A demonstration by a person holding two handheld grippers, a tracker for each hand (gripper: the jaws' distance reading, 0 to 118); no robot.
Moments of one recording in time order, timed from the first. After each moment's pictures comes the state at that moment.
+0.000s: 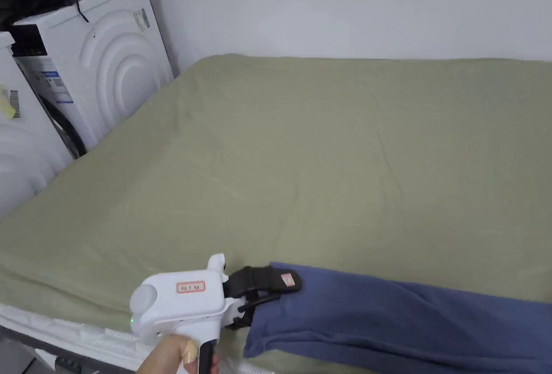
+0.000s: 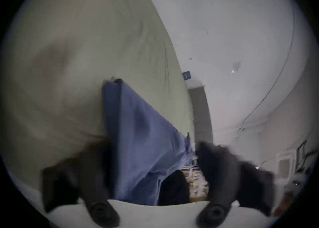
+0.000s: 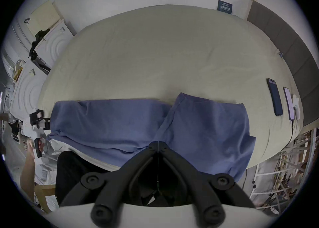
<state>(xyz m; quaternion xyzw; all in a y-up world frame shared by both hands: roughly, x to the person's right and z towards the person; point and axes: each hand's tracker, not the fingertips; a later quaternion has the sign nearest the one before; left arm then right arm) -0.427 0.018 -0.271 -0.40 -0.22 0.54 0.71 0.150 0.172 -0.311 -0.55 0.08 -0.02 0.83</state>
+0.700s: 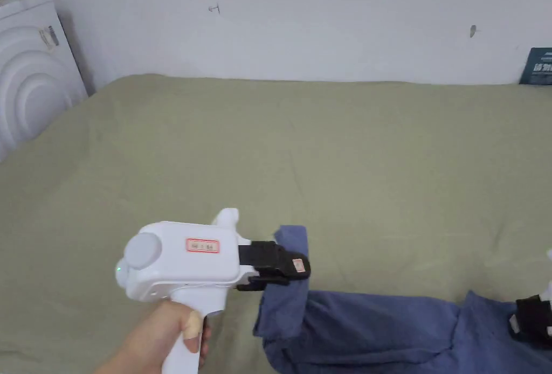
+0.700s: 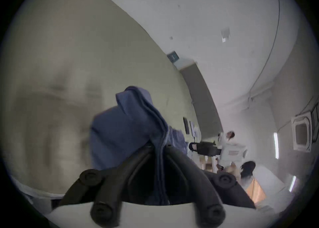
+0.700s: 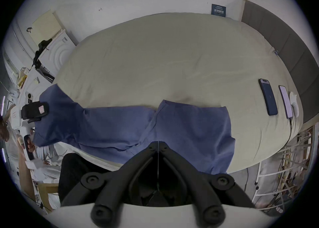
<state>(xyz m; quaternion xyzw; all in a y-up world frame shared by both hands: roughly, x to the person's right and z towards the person) -0.231 0.160 -0.324 -0.44 -0.30 0.35 0.77 0.199 0.195 -0.300 -0.53 0.08 -0.05 0.85</state>
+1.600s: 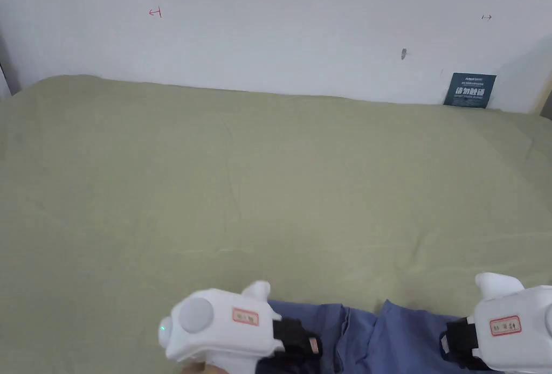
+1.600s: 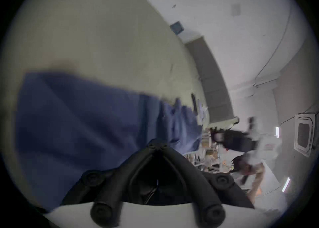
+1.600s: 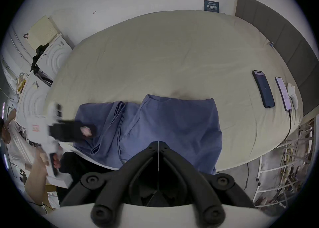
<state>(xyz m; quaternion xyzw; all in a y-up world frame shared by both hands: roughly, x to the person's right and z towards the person) -0.106 0.049 -0.337 -0.54 -0.30 0.33 0.71 0.232 0.185 -0.295 -0.53 0.07 -0.06 0.84</state>
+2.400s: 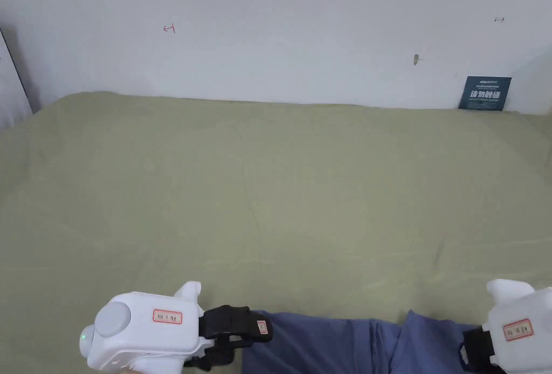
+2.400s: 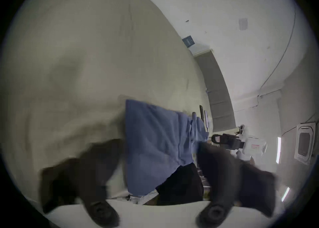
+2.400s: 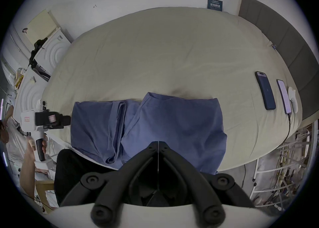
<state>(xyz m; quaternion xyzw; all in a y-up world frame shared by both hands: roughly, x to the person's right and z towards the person) -0.248 0.074 -0.331 -0.51 -0.27 0.36 0.73 0.221 0.178 -0.307 -0.55 0.07 -0.04 0.83</state>
